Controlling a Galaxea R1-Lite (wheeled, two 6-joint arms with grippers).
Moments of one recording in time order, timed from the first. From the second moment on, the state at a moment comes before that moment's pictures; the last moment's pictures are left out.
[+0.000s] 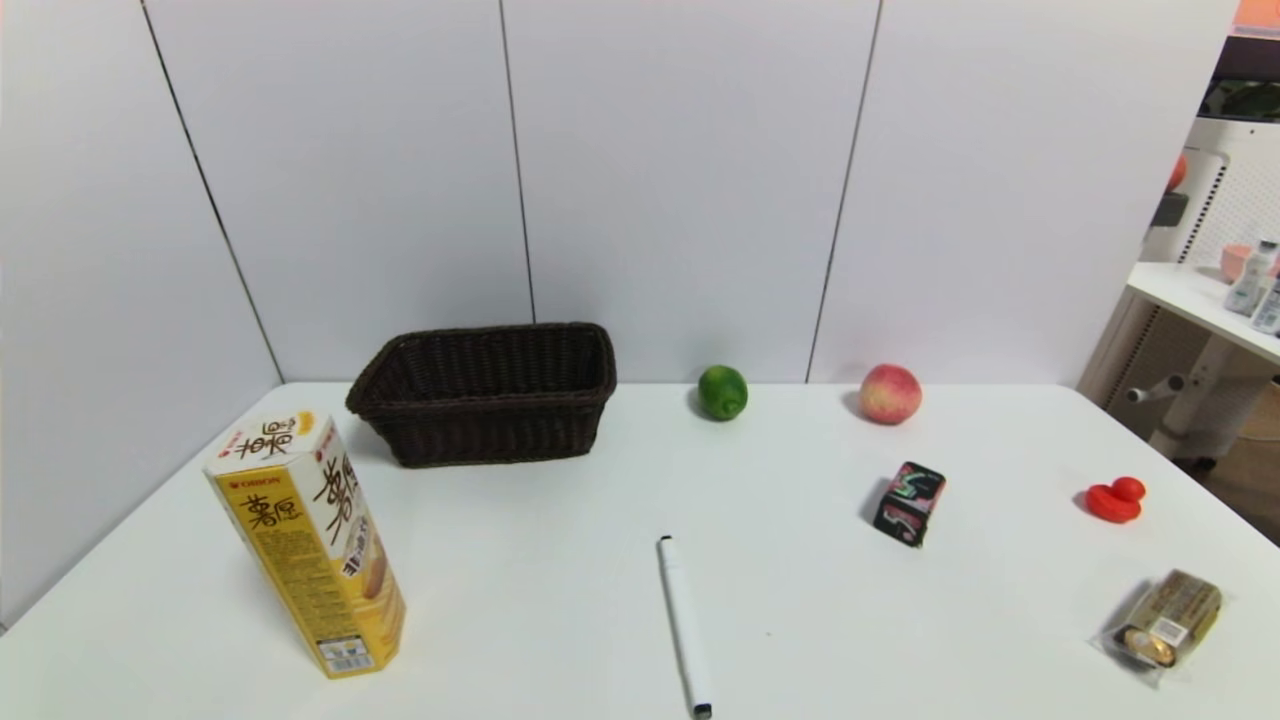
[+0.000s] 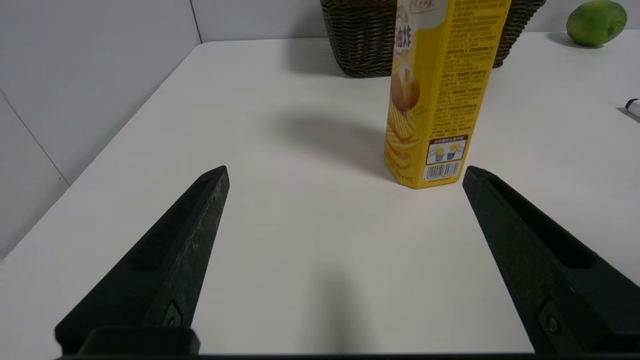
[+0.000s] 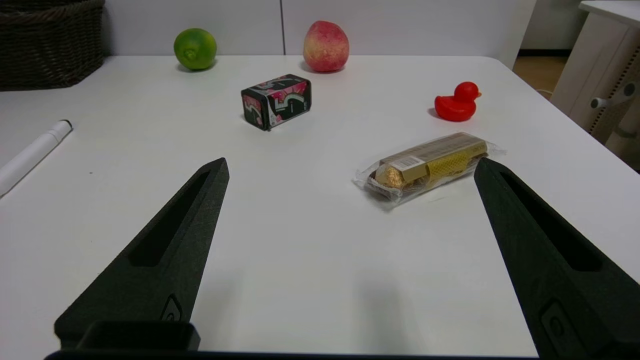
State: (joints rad) left arm 0.01 0.07 -0.05 0.00 0.00 0.02; right arm 0.00 0.00 0.00 0.00 0.00 0.00
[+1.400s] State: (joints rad) left arm 0.07 0.79 -0.54 0.08 -0.39 0.23; right arm 0.00 0.00 0.00 0.00 0.00 0.00
